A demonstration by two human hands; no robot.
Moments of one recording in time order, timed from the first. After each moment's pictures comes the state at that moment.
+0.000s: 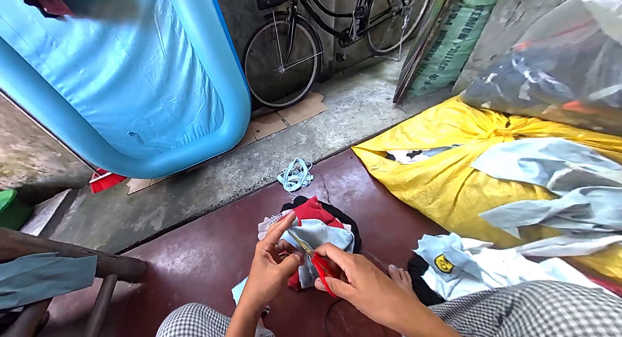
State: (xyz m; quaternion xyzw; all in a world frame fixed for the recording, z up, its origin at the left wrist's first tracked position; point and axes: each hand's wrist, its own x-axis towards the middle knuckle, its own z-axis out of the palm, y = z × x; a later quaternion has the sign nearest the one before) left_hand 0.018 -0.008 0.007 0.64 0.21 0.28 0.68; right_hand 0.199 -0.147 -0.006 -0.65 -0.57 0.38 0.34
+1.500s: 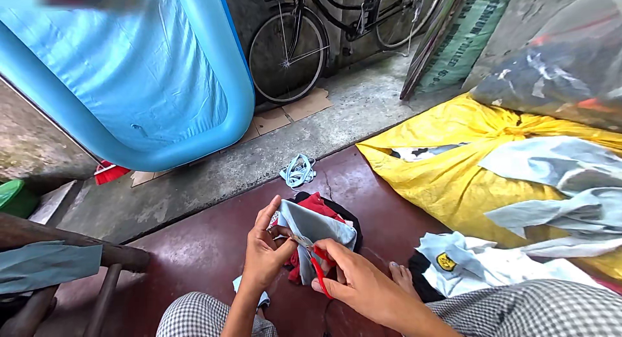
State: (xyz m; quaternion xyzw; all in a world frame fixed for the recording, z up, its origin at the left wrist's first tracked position) left_hand 0.020 -0.001 0.009 0.63 0.20 0.39 0.64; right_hand 0.191 -0.148 -0.011 -0.64 -0.57 0.38 0.35
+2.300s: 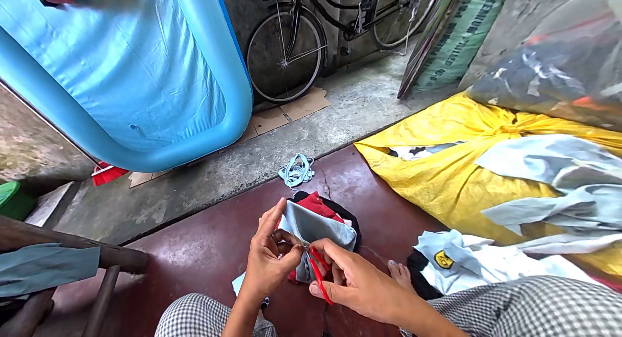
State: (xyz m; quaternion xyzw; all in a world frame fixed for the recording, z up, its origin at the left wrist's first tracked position) left_hand 0.018 -0.010 0.012 0.68 0.17 0.36 0.62; right_hand 0.193 -0.149 -0.001 -0.58 -0.57 0.44 0.38
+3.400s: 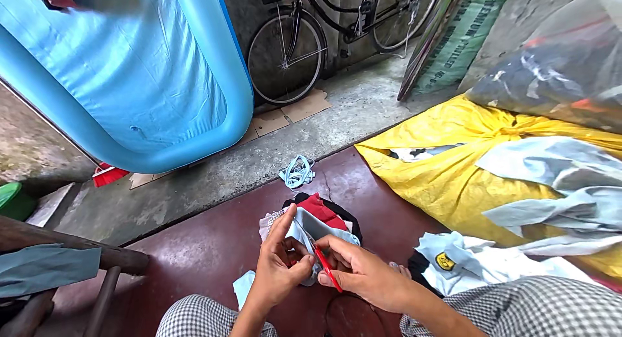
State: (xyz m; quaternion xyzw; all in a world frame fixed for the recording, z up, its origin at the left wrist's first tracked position) left_hand 0.020 -0.022 0.006 0.67 0.14 0.34 0.64; right_hand 0.208 -0.143 0.002 -0.51 -0.54 0.52 0.42
